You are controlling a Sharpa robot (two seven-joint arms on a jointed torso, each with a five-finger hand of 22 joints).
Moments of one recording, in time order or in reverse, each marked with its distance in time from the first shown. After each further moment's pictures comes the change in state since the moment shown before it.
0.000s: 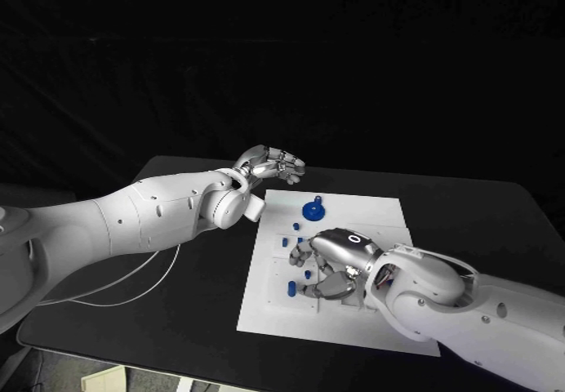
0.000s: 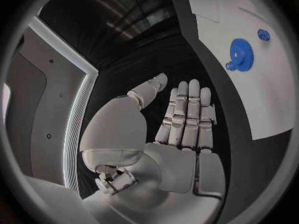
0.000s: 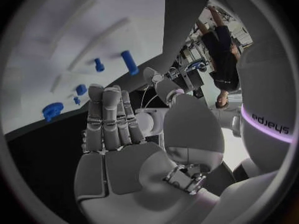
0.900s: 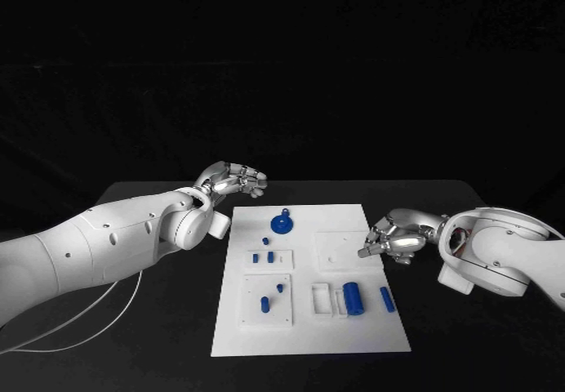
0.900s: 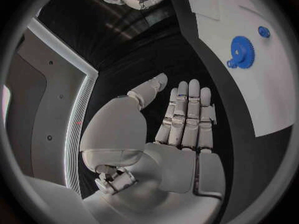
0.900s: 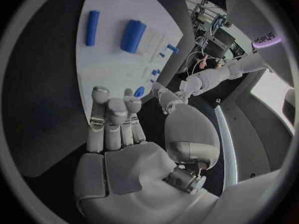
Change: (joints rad) left arm -0.003 -0.011 -0.001 -0.011 0.000 0.003 0.001; left_hand 0.000 0.000 -0.002 0.002 0.000 0.000 0.000 0.000 -0.001 0.000 0.000 0.000 -0.001 0.000 0.000 -0.004 0.004 0.000 0.000 0.000 0.000 0.002; right arm 0.126 -0.345 0.029 -0.013 0.496 0.311 -0.211; right_hand -0.225 0.162 -0.152 0.107 0.001 0.073 -0.083 0.065 0.121 0.080 -0.134 1.016 0.797 0.075 -0.125 0.211 0.123 0.030 0.105 -0.061 0.096 0.000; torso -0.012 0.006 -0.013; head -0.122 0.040
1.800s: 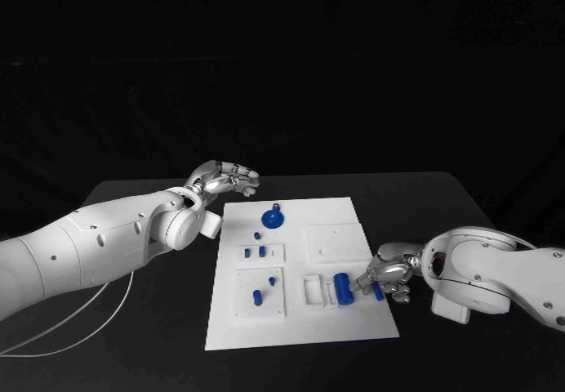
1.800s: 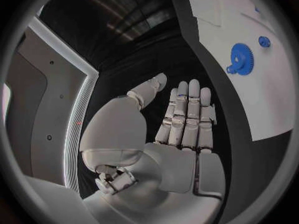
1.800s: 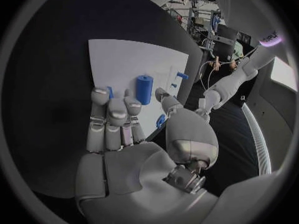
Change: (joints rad) left arm -0.020 -0.012 -0.003 0.015 0.003 0.003 0.001; left_hand -0.004 -0.004 -0.002 0.002 0.000 -0.003 -0.003 0.000 -0.001 0.000 0.000 0.000 -0.002 0.000 0.000 -0.004 0.007 0.000 0.000 0.000 -0.004 0.003; right arm -0.001 0.020 -0.112 0.082 0.141 0.067 -0.303; right_hand -0.103 0.028 -0.052 -0.005 0.018 -0.011 -0.005 -0.013 0.053 -0.010 -0.007 0.030 0.072 -0.004 -0.003 0.010 0.043 -0.014 0.002 -0.019 0.027 0.000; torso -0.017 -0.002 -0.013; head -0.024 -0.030
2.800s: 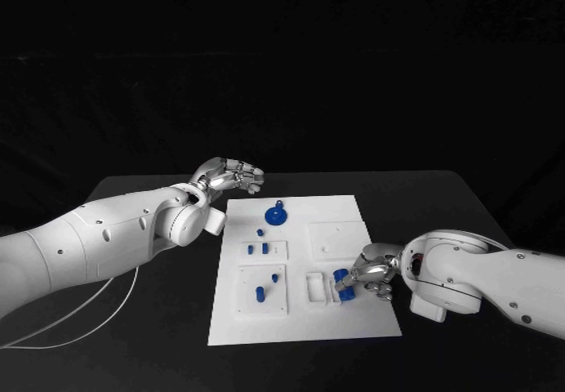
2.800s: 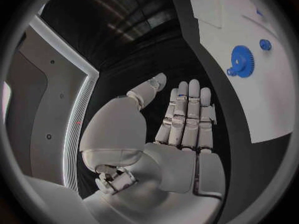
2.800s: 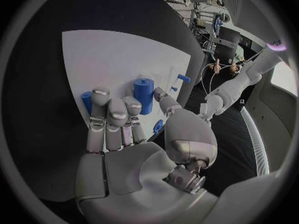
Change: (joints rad) left arm 0.000 0.000 0.000 0.004 0.002 0.007 -0.001; left_hand -0.004 0.004 -0.003 0.003 0.000 -0.004 0.004 0.000 -0.001 -0.004 0.004 0.000 -0.001 0.000 0.000 -0.008 0.005 0.000 0.000 0.000 0.000 0.002; right arm -0.022 0.102 -0.008 -0.048 -0.020 -0.047 -0.001; right_hand 0.012 0.065 0.043 -0.036 -0.066 0.005 -0.011 -0.033 -0.002 -0.009 -0.002 0.000 0.024 0.004 -0.003 0.000 0.016 -0.012 0.004 -0.014 0.018 0.000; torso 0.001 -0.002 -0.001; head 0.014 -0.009
